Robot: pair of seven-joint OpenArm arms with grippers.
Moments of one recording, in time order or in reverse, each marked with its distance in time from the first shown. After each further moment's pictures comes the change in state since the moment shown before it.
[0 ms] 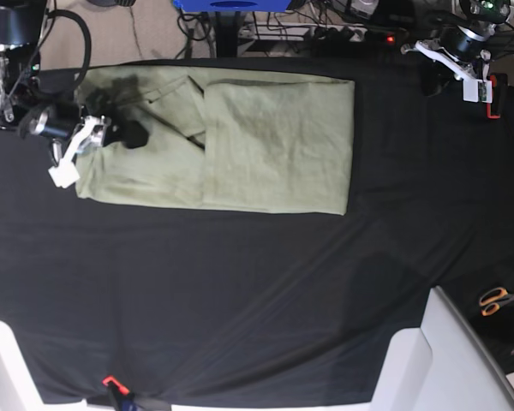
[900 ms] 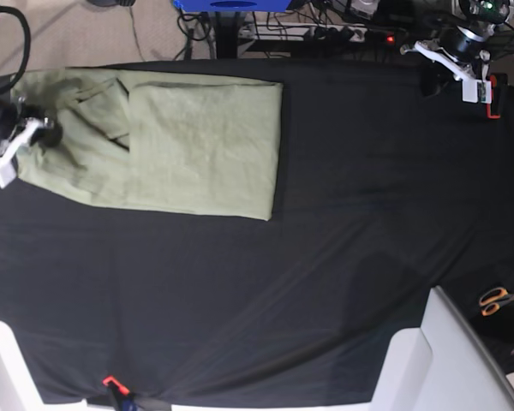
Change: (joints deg) left arm -0.1 0.2 0.1 0.0 0.0 0.0 0.0; right arm -7.3 11.1 2.5 15.9 -5.0 -15.1 1.4
